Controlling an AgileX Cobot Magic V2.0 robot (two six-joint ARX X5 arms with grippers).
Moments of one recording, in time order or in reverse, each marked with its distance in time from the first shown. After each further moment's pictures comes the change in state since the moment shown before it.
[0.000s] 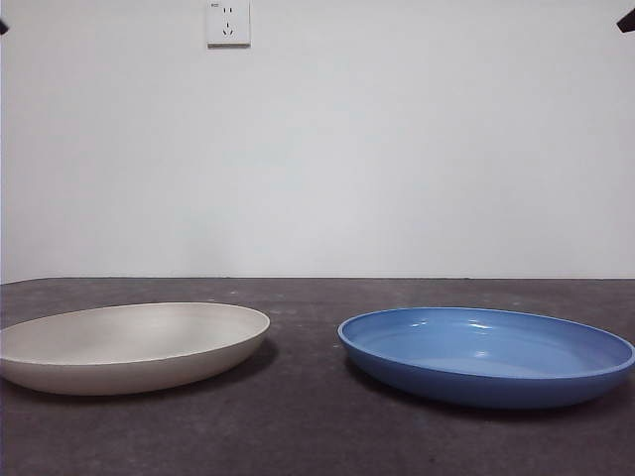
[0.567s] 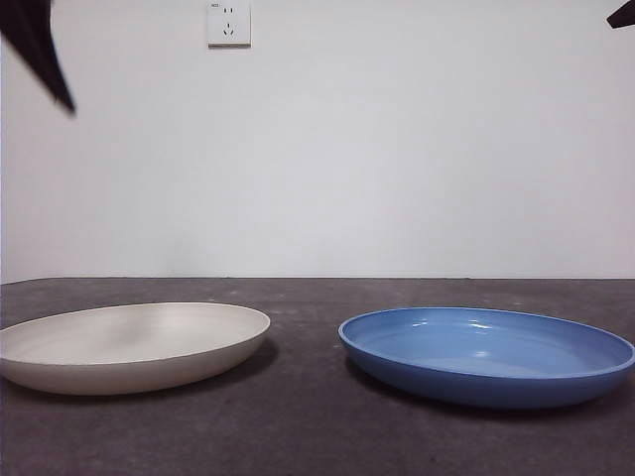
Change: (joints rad) left arm 0.161 0.423 0.051 -0.158 0.024 0.136; right arm 0.024 0.000 0.000 -0.006 -0.027 0.004
